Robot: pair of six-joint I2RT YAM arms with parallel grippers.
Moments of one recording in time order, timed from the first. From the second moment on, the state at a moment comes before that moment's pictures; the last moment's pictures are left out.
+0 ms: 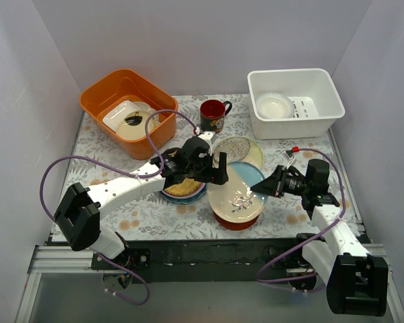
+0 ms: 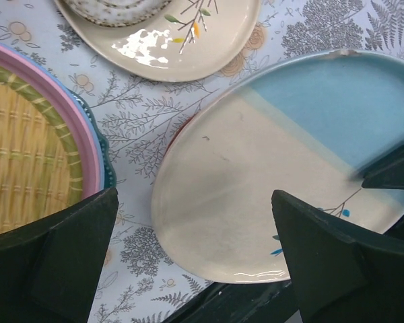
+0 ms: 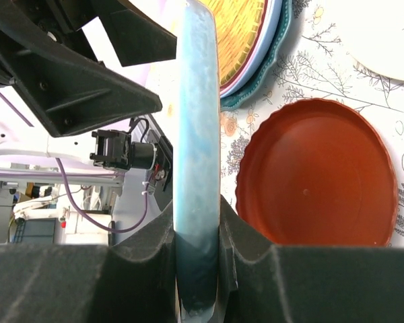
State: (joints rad) left arm -0.88 1.49 1.12 -0.35 0.02 -0.59; right arm -0.01 0.89 0.36 0.02 -1.13 0.62
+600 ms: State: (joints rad) left arm -0.88 1.43 1.13 -0.41 -0.19 -0.58; right arm -0.01 1.00 0.44 0.02 -1.14 0.61
